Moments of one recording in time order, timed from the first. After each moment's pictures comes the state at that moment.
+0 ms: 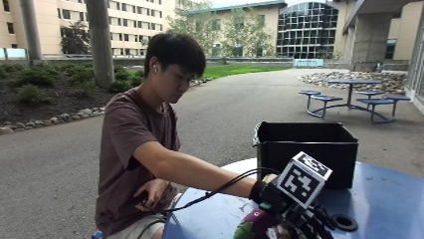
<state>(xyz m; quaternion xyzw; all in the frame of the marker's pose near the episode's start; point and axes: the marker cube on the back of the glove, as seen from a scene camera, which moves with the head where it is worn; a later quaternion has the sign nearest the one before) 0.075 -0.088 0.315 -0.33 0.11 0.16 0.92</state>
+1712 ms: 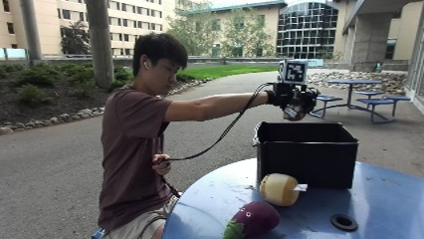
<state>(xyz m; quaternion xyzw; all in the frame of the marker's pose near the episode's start) -0.356 -0.124 0.145 -0.16 0.05 -0.12 0.98</state>
